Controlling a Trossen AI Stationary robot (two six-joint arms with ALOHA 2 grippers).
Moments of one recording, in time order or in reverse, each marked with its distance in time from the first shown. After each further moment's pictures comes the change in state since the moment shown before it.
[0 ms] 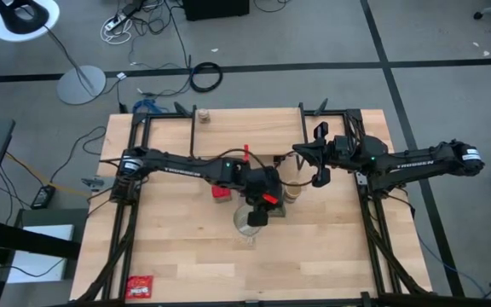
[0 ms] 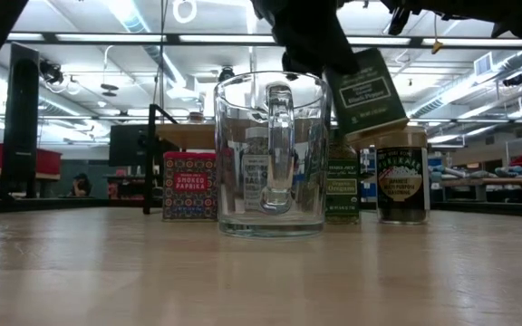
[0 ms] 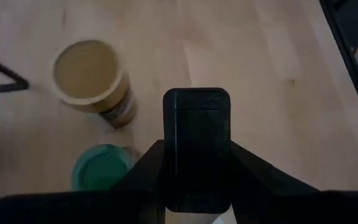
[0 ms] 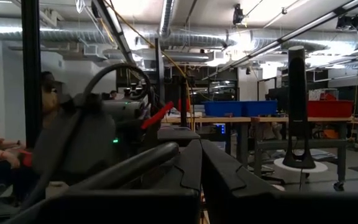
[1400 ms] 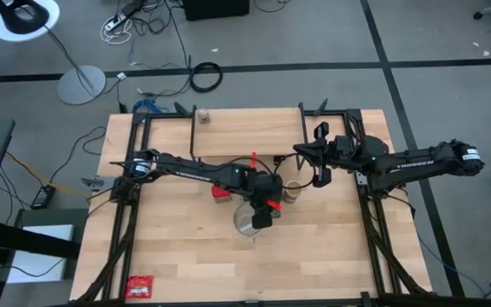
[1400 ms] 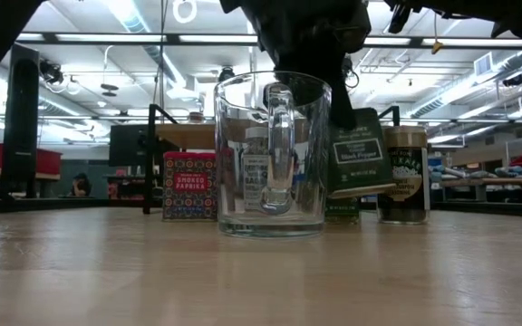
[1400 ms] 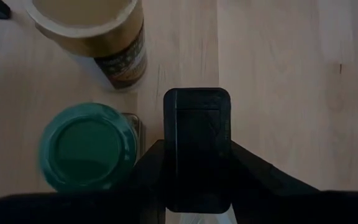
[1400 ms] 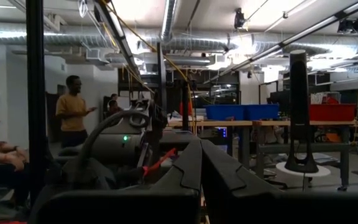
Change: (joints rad) left arm -0.001 0.096 -0.002 -0.027 -0.045 -0.137; right arm 0.000 0.000 0.000 0.016 -0.002 0.001
